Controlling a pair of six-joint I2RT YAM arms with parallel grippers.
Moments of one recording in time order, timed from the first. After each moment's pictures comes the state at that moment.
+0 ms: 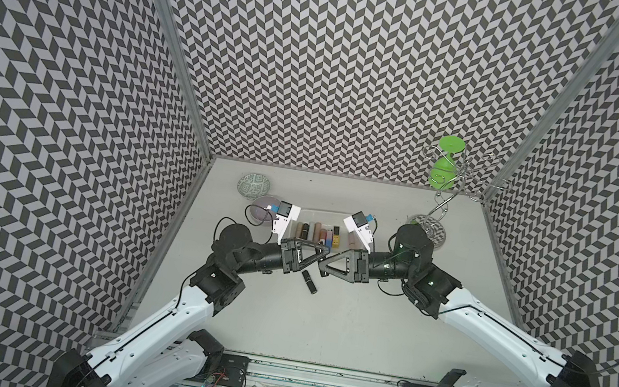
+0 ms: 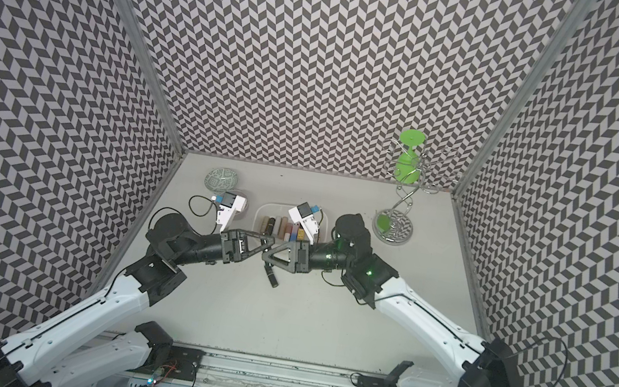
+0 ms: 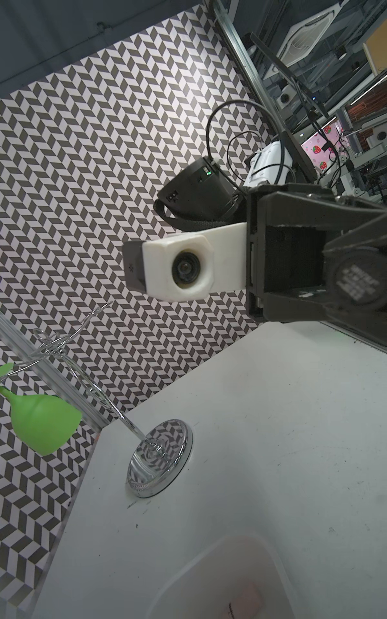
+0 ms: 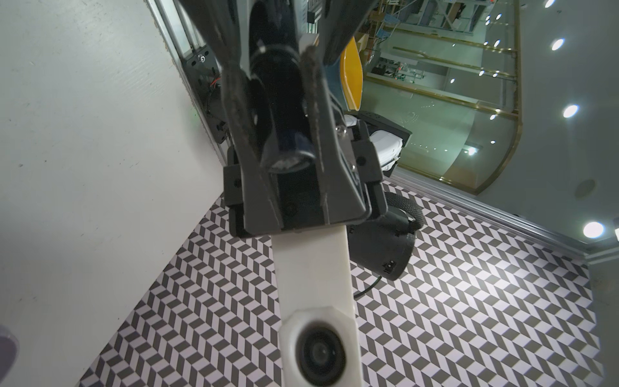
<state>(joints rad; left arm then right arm) -0.52 0.89 0.62 0.34 0.77 -0.98 0.76 1.27 0.96 0.15 -0.91 0.90</state>
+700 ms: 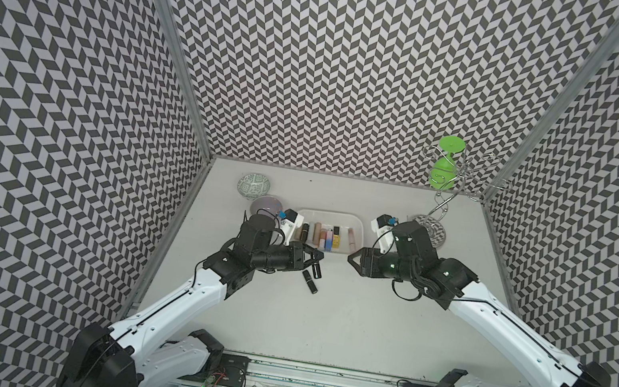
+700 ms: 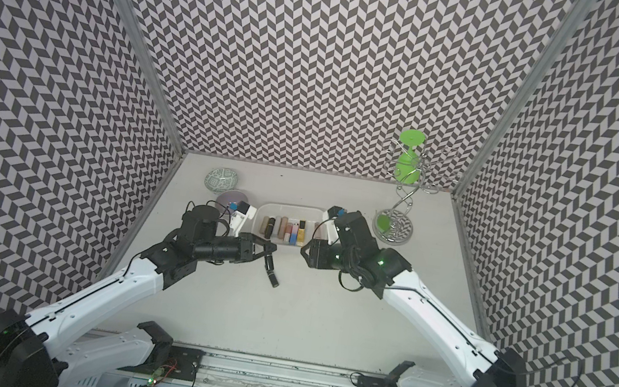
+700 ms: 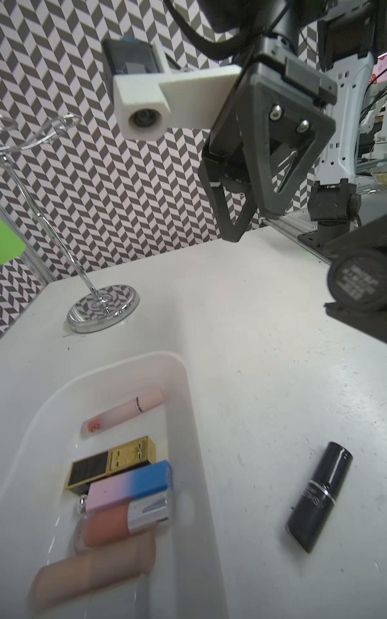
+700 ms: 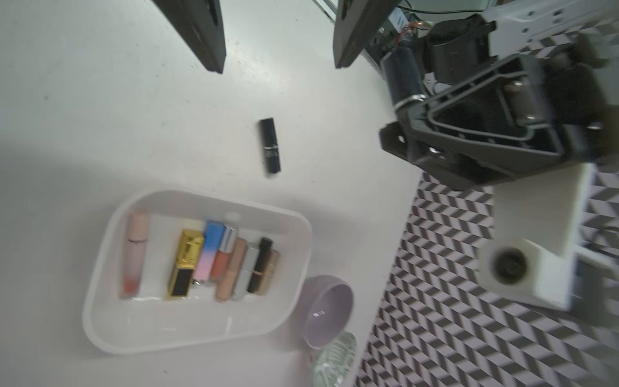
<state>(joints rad) -0.48 1.06 0.71 -0.14 0.62 -0.77 0.71 1.26 1.08 -0.62 -0.20 0.54</state>
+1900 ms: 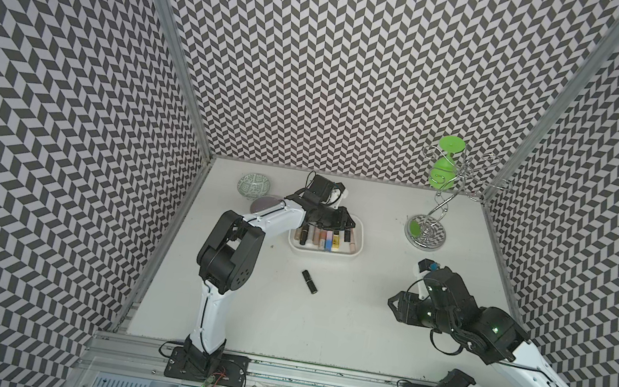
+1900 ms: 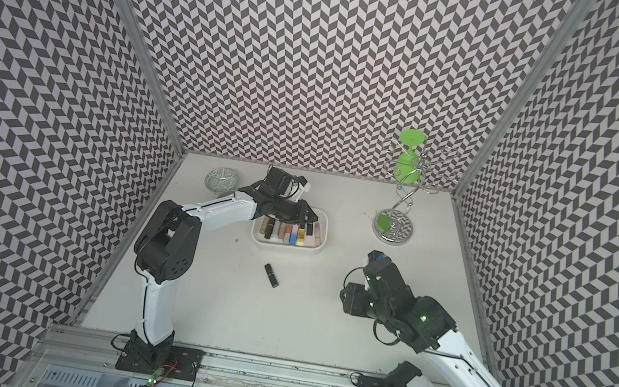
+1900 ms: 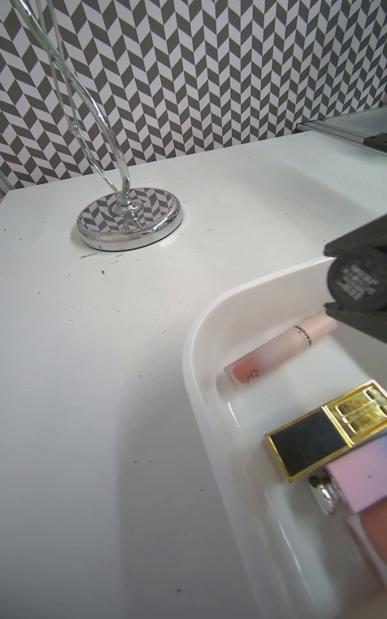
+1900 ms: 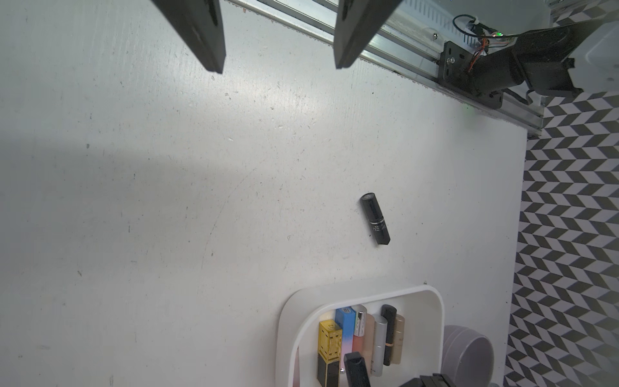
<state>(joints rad) -0.49 2.06 1.55 -0.28 0.57 -0.49 0.71 0.81 0.85 -0.97 -0.01 0.69</state>
